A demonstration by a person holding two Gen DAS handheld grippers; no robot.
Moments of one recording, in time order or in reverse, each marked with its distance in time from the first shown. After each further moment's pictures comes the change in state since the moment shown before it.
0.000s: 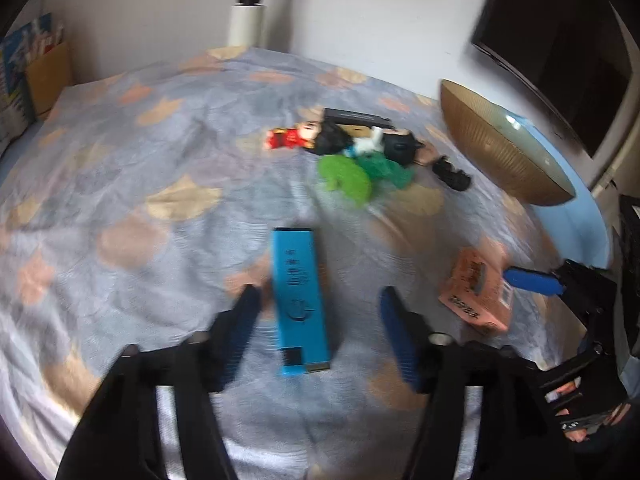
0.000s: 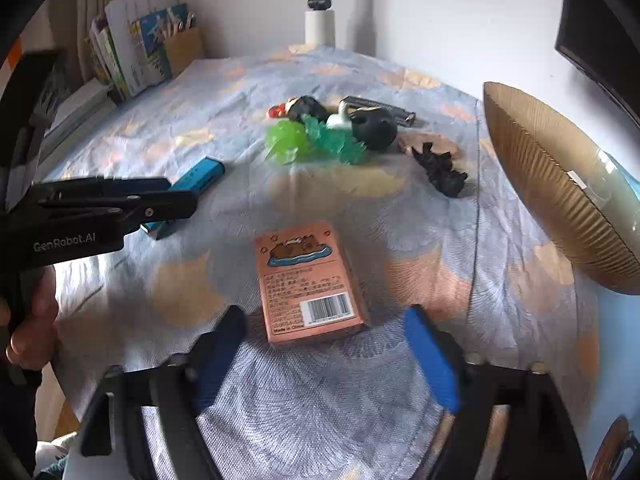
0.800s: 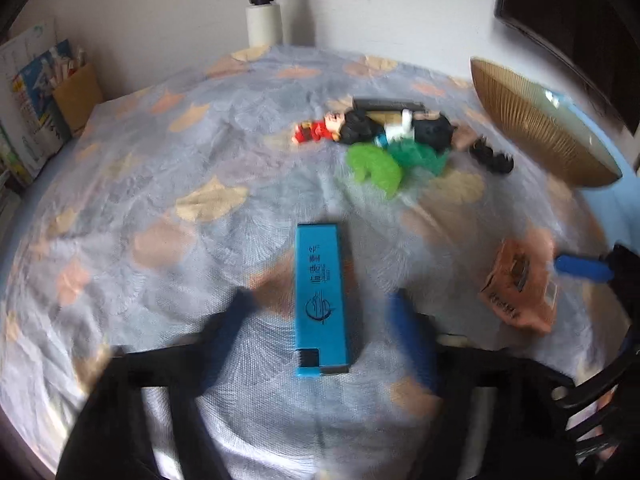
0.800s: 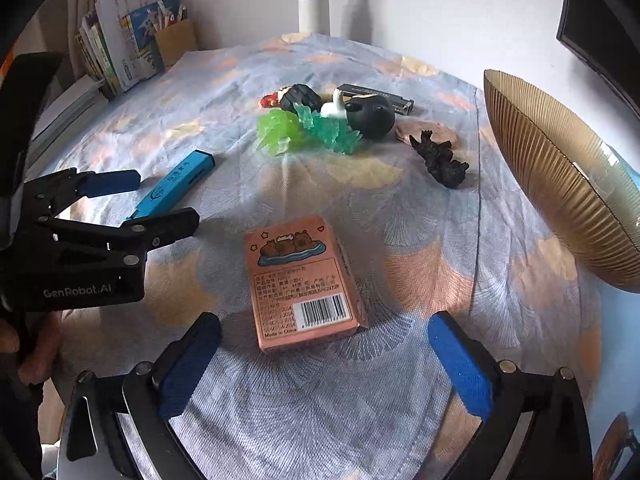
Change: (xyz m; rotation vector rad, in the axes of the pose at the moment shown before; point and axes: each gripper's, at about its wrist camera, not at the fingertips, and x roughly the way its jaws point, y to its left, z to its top) left arm 0.010 -0.017 0.004 0.019 0.009 0.237; right arm 0.009 -0.005 0.006 0.019 0.040 -0.009
